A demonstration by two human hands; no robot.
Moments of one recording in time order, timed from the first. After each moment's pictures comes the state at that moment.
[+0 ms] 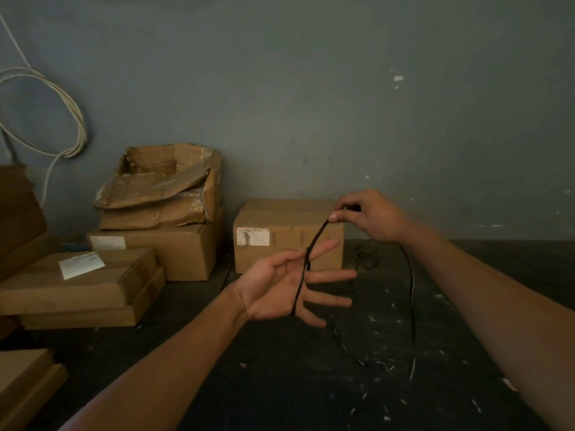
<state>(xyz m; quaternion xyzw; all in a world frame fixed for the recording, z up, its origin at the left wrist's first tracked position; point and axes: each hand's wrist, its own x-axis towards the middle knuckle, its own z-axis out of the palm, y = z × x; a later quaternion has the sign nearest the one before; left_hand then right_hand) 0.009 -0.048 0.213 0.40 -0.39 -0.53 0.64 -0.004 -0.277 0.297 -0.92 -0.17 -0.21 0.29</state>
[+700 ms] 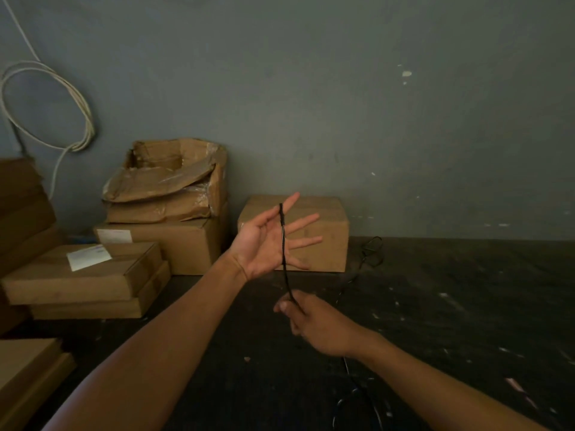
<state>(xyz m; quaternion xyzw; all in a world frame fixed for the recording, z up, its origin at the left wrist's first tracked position) 0.050 -0.041 0.239 0.43 -0.30 -0.35 0.78 -0.057 -0.174 0.163 -0.90 -0.17 0.01 0.41</state>
